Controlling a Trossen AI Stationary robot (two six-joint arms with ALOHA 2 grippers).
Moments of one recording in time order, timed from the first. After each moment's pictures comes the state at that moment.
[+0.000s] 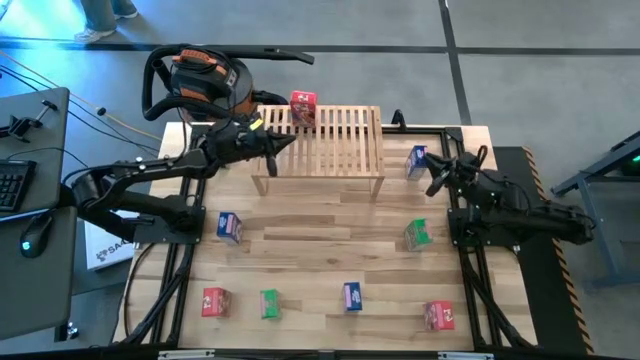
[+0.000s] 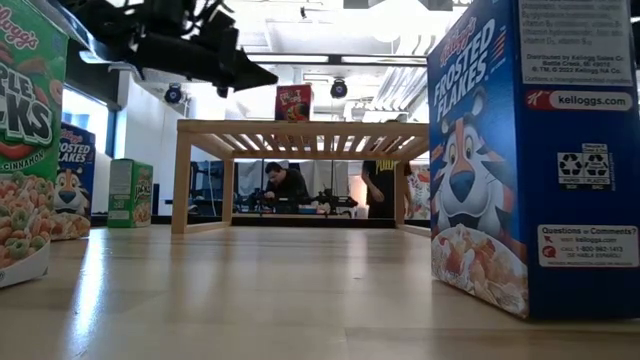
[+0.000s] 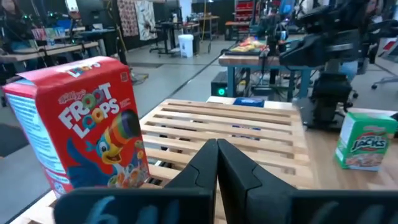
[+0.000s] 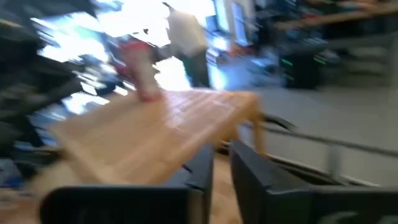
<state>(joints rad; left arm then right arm) 0.55 1.18 0.60 0.52 0.20 0.09 -0.19 0.16 0.30 -0.26 0.64 0.29</state>
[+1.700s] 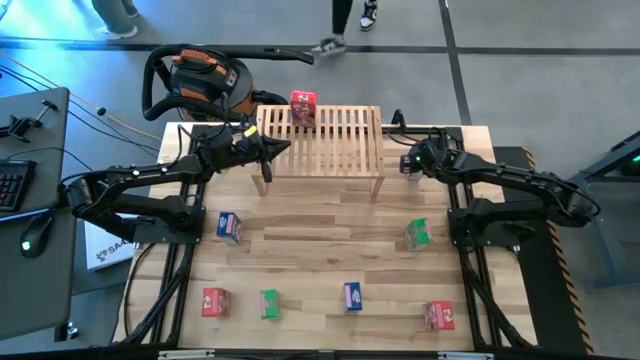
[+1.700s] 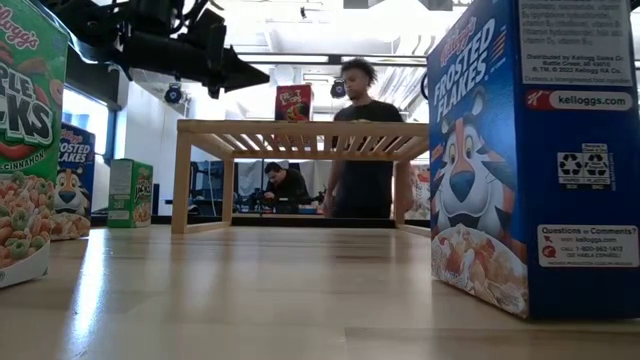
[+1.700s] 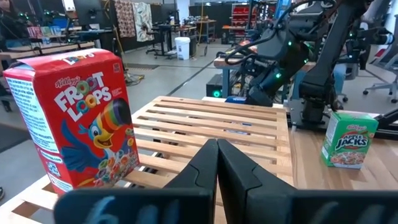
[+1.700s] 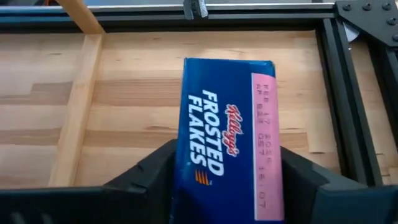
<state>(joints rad) 0.54 1.11 0.54 0.53 0.20 0.06 -0.58 1.06 0.58 -0.57 0.49 0.83</state>
